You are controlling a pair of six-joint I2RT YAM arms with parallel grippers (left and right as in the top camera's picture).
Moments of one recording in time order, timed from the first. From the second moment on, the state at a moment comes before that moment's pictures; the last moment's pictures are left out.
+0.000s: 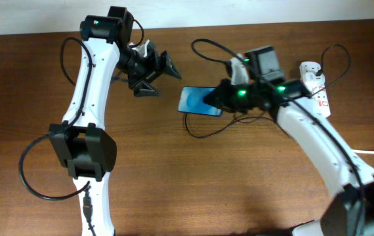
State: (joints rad) left arm -0.17 2.29 2.38 -1.60 0.70 -0.42; right arm 0.29 1.64 1.34 -0.63 -0.63 0.57
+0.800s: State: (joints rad) left arm -0.12 1.85 1.63 -1.34 1.21 0.48; right arm -0.05 1.46 1.08 -0.58 -1.30 0.16
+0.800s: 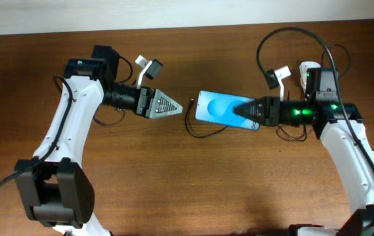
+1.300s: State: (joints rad) left arm -0.06 1.85 1.53 -1.24 1.52 0.49; right arm 0.15 1.47 1.08 -0.01 -1.00 0.94
